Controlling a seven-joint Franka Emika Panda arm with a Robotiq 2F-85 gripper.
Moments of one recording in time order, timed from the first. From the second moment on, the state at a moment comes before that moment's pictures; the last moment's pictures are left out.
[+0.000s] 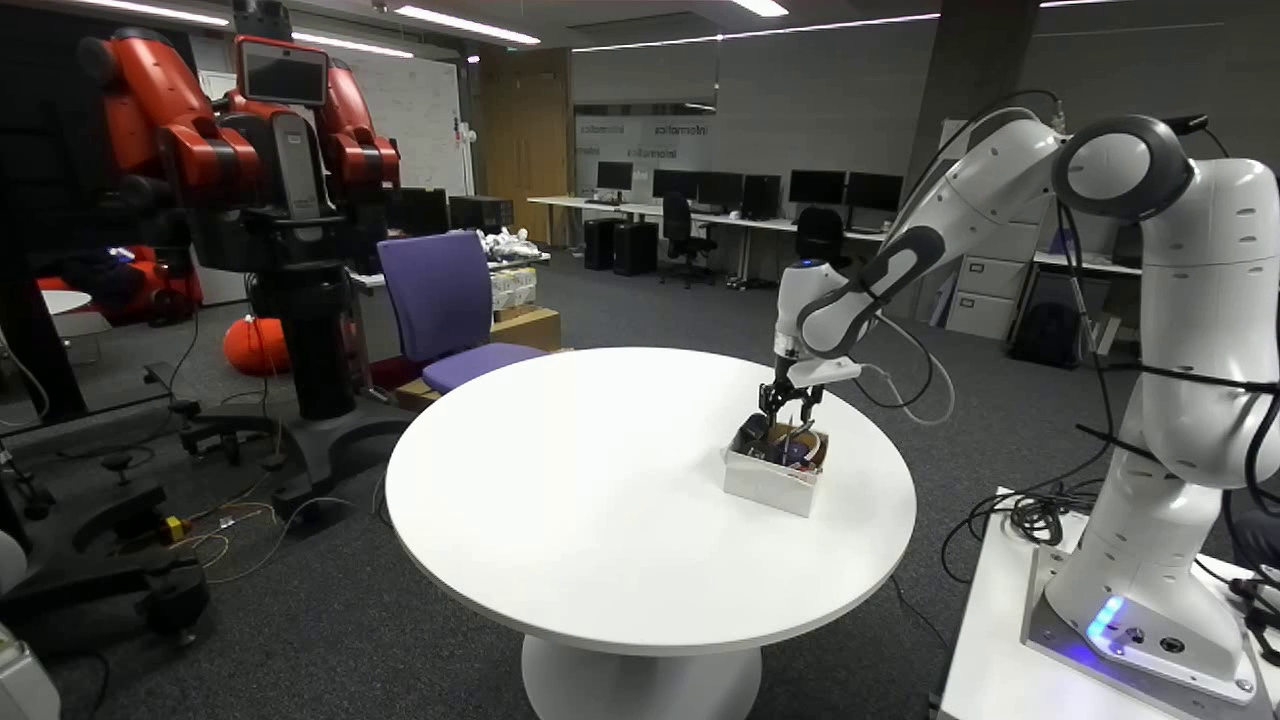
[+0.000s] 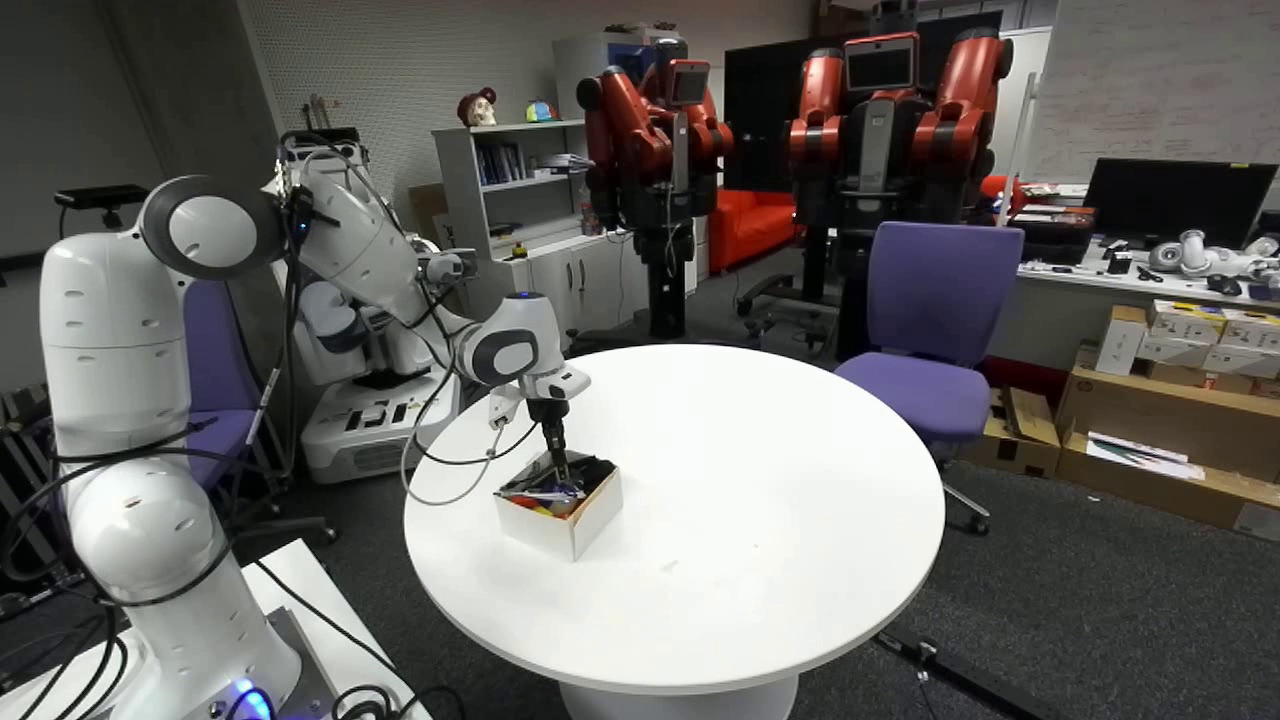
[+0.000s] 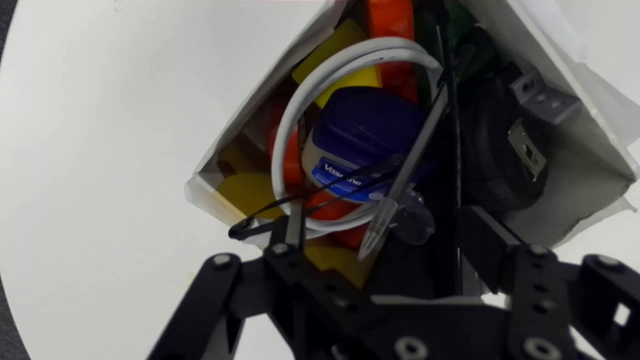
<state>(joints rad) 0.04 0.26 -0.14 -2.24 -0.09 2.52 0.56</state>
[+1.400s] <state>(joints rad) -0.19 -0.01 -0.24 -2.31 -0.25 2.40 -0.07</state>
